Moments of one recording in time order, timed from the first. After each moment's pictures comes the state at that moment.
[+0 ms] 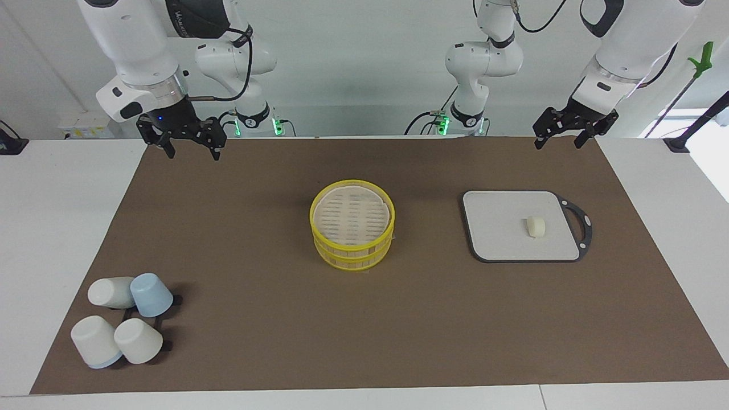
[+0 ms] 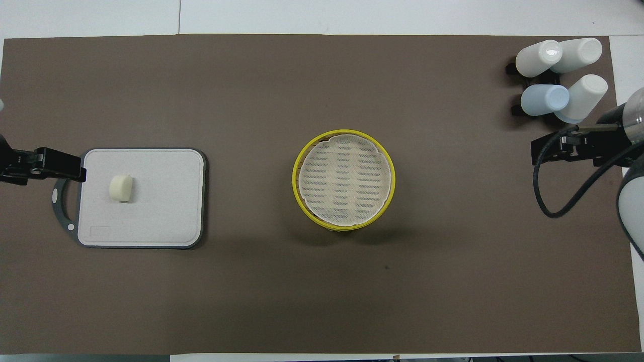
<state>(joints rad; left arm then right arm) -0.10 -0.07 0.04 -1.64 -0.02 1.52 -0.03 0.12 -0.01 -0.05 -1.61 -0.04 1.54 0.14</state>
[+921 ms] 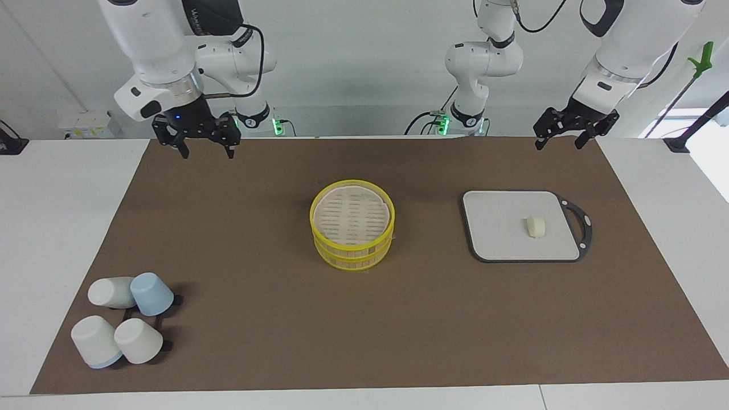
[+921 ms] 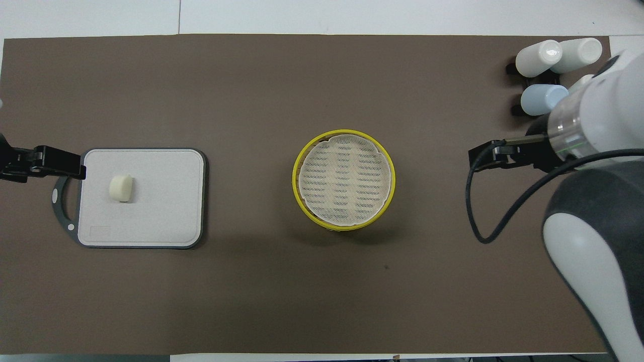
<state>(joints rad) -0.10 -0.07 0.04 -1.65 -0.02 1.54 -0.02 0.19 0.02 0.08 -1.58 0.02 1.57 0.23</state>
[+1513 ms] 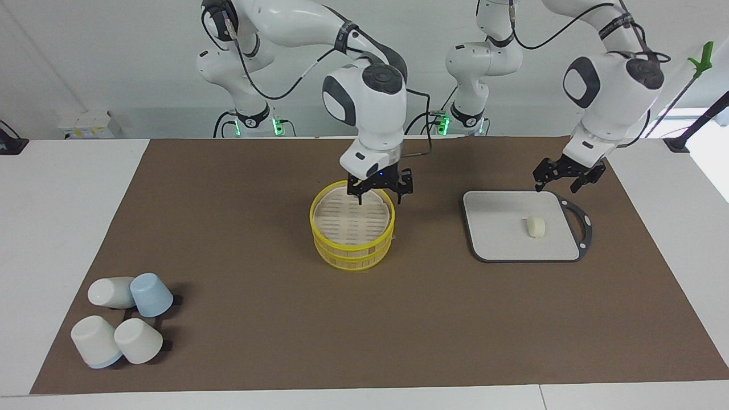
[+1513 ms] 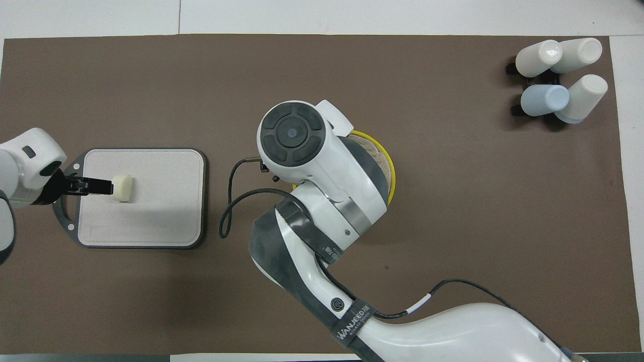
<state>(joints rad) 0.01 -0.07 0.06 -2.21 -0.02 2.19 0.20 0.62 0.50 0.08 -1.36 -0.08 1.94 0.72</state>
